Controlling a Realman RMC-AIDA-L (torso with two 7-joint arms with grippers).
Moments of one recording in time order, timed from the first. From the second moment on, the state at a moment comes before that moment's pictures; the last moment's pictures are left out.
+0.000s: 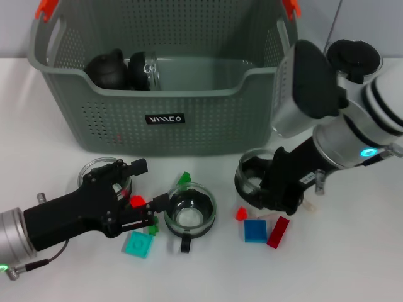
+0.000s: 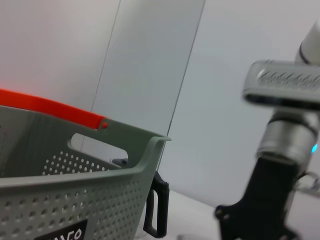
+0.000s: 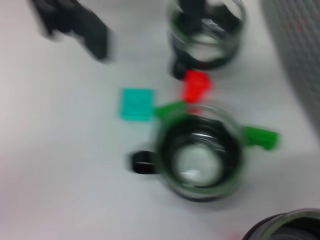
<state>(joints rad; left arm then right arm) -0.37 -2.13 0.36 0.43 2.05 1.73 -1.02 0.76 2.10 -1.45 -1.13 -2.39 -1.52 2.08</state>
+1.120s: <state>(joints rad) -0.38 -2.12 0.36 0.45 2.04 1.73 -1.03 1.19 2.05 -1.04 -0.74 -2.18 -1.00 2.07</state>
